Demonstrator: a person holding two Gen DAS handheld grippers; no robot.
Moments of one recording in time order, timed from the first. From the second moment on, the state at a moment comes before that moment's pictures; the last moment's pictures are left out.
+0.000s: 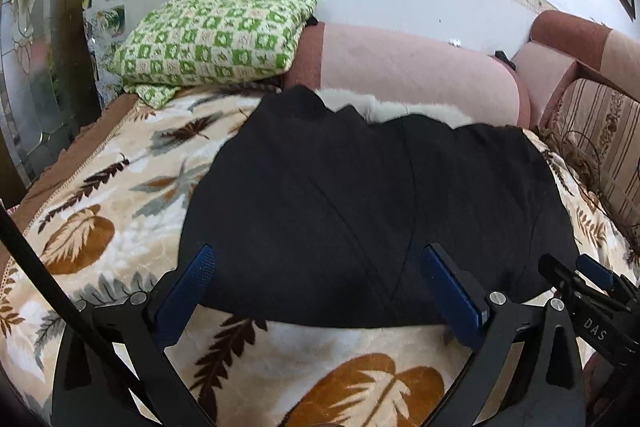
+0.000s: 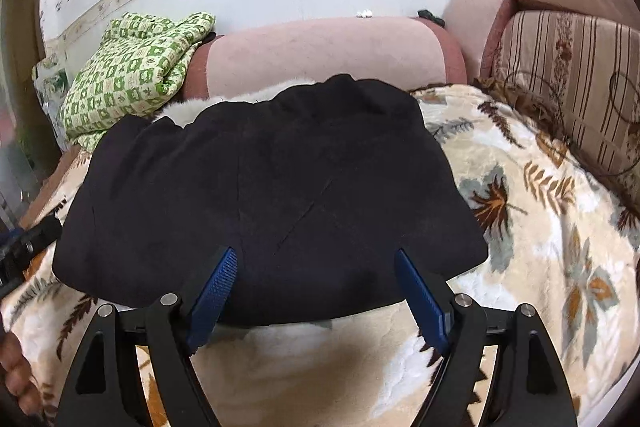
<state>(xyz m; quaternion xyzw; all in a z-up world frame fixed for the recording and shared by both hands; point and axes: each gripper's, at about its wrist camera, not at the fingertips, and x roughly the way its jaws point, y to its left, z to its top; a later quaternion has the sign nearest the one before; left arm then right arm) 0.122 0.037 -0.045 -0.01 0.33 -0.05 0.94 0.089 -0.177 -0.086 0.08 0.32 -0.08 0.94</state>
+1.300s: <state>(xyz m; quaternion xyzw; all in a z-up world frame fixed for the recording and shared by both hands) 0.124 0.046 -0.047 0.00 0.35 -0.03 0.94 0.091 -0.128 -0.093 -0.01 0.32 -0.05 0.95</state>
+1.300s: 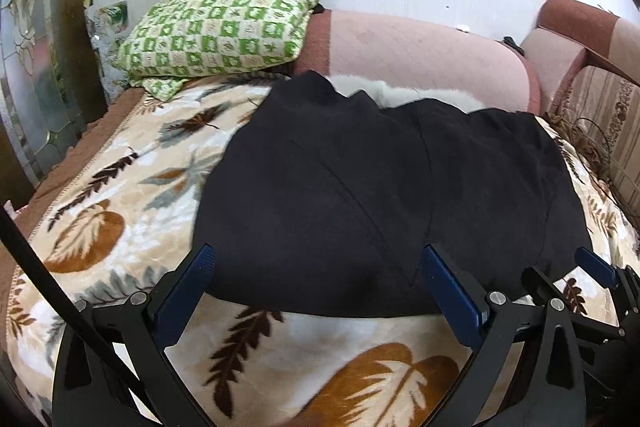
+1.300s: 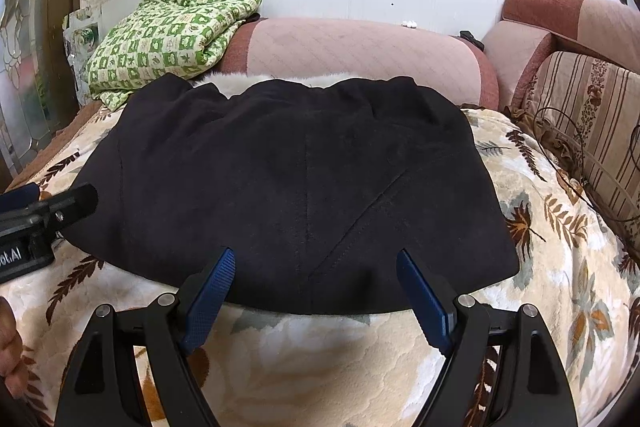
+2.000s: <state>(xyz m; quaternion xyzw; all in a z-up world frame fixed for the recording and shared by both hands) 0.119 0.063 -0.045 0.00 0.36 -0.04 0.93 0.087 -0.114 -0.091 -0.01 0.32 -0.02 0.95</state>
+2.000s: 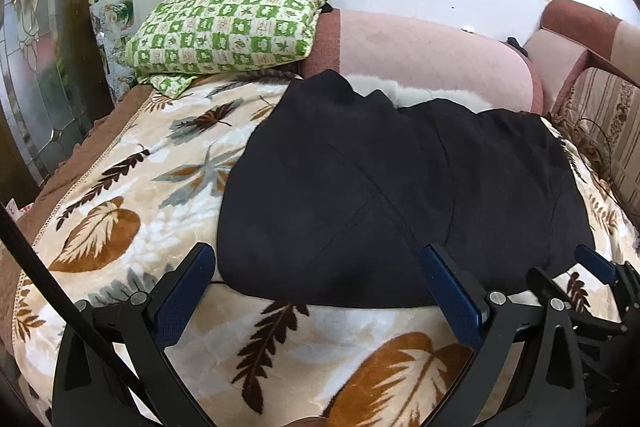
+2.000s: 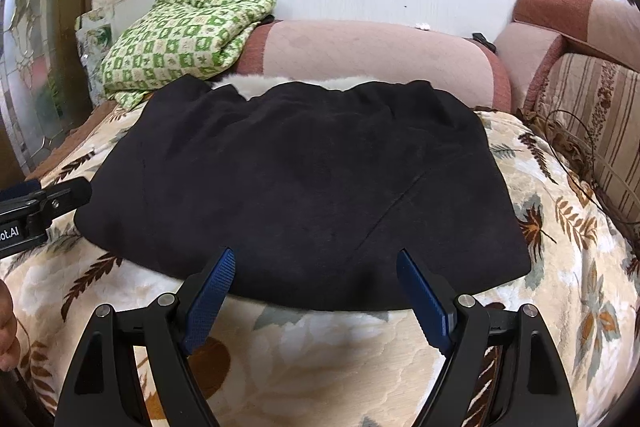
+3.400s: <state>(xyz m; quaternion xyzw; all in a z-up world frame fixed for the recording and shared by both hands) 0.121 0.041 -0.064 0.02 0.40 -0.06 0.92 0.090 -0.121 -0.094 0.00 0.33 -0.04 0.94</state>
